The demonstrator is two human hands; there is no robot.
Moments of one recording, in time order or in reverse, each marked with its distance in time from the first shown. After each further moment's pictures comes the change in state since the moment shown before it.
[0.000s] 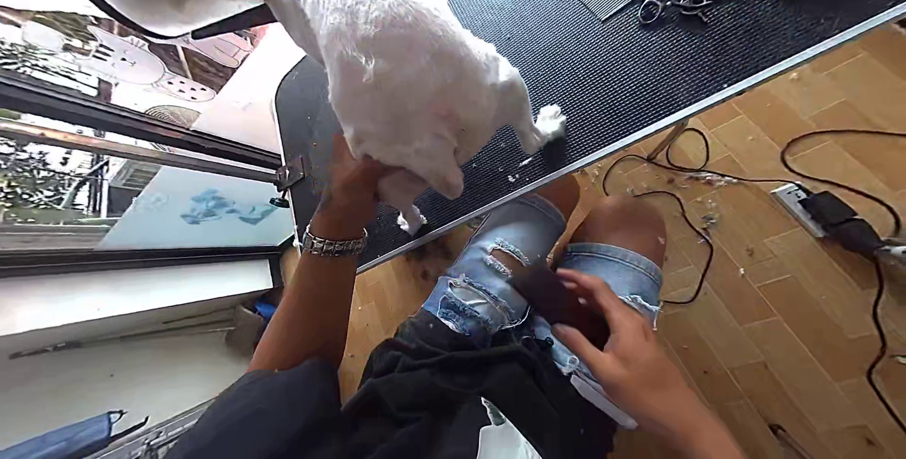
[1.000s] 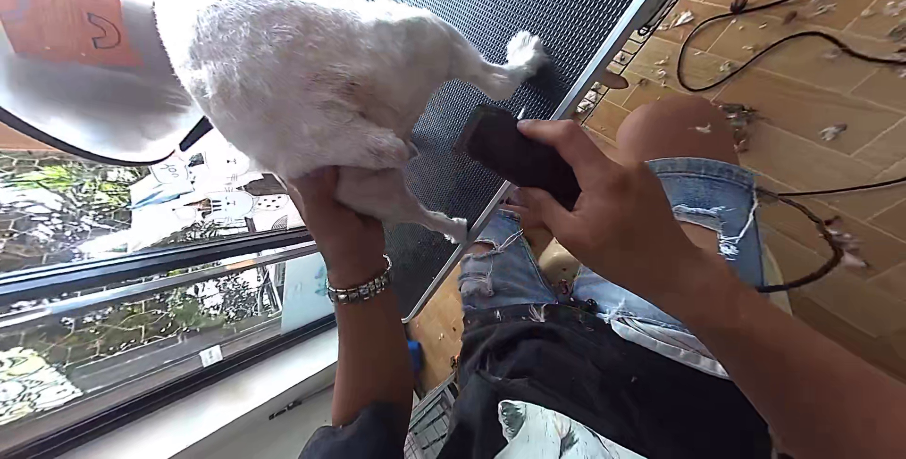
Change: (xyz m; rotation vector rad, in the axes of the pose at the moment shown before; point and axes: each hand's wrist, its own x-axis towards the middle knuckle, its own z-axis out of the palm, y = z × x) left_hand 0.019 0.011 0.022 0.069 -0.031 0.187; right_hand 0.100 -0.020 0.038 -0.065 0.447 -0.254
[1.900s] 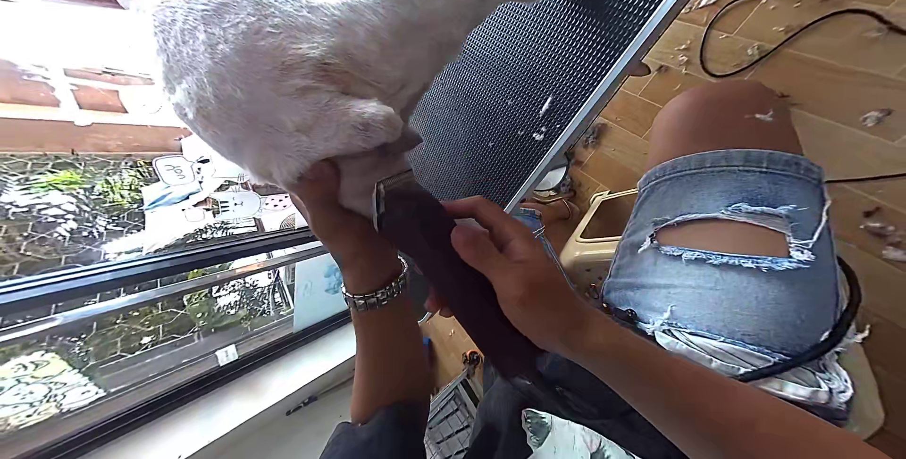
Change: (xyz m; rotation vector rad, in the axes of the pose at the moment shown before) left_hand -0.003 -0.011 -0.026 0.003 -0.070 0.090; right_hand -0.015 -0.072 0.078 1.497 -0.277 0.455
